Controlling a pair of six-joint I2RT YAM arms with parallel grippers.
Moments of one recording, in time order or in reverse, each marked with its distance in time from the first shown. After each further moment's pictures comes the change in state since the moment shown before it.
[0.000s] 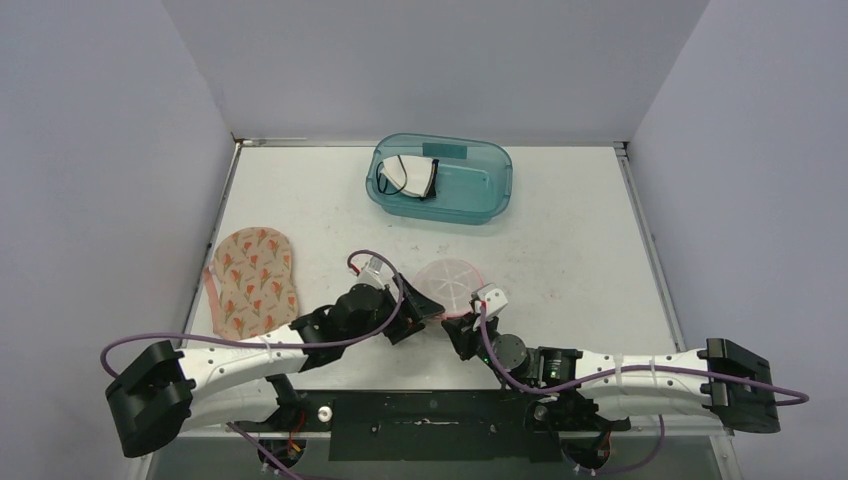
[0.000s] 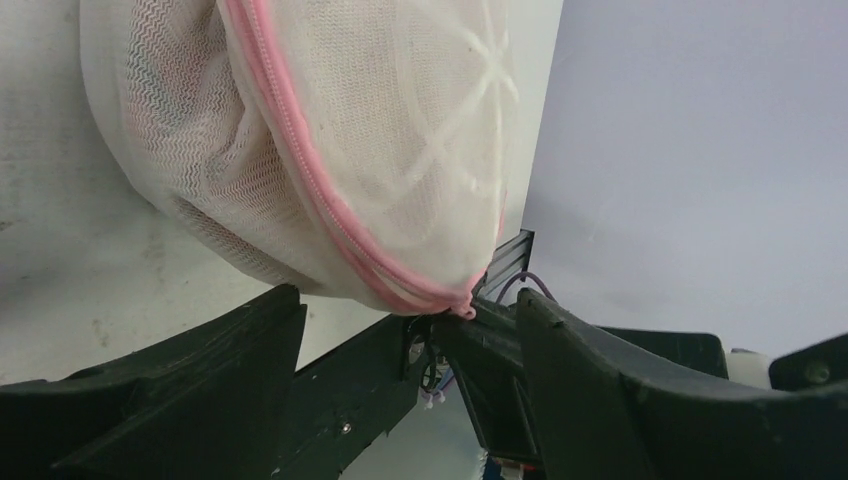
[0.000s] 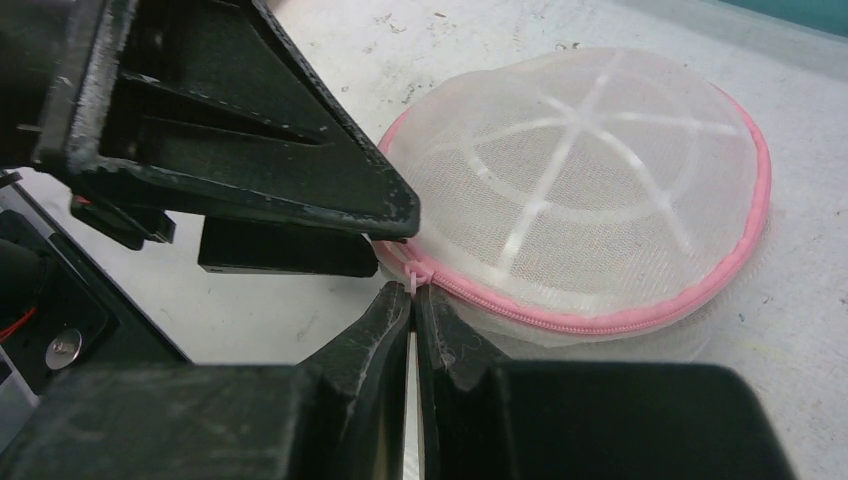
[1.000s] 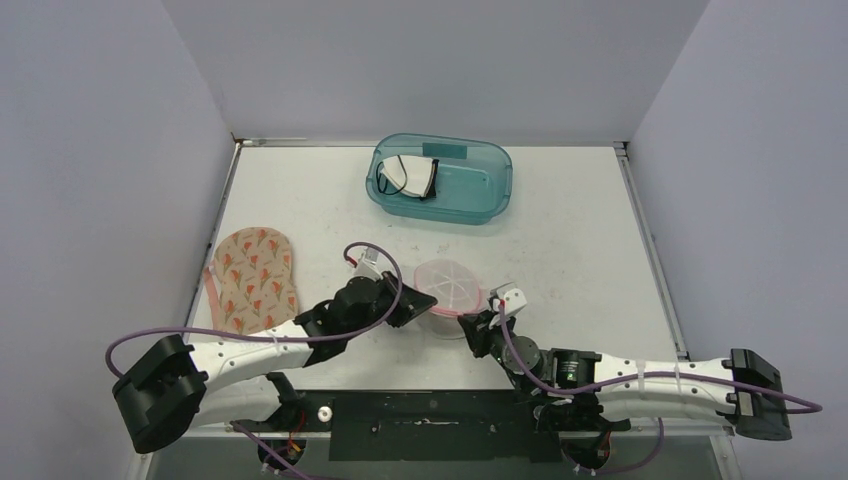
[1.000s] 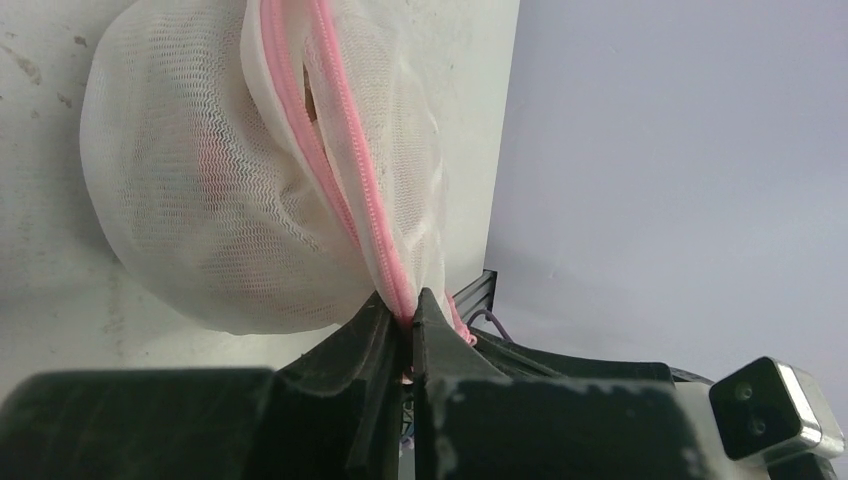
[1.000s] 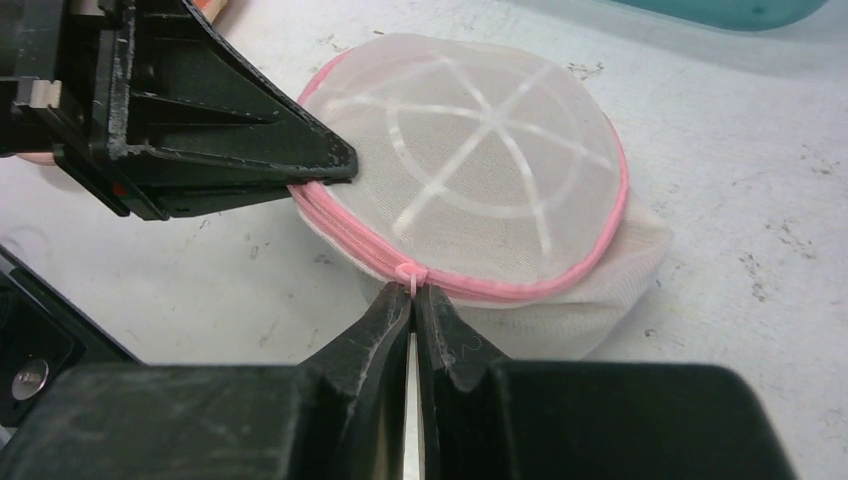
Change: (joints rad) left arm 0.041 0.079 0.005 0.153 -0.037 -0.019; right arm 0.003 -0.151 -0.007 -0.160 0.100 0.030
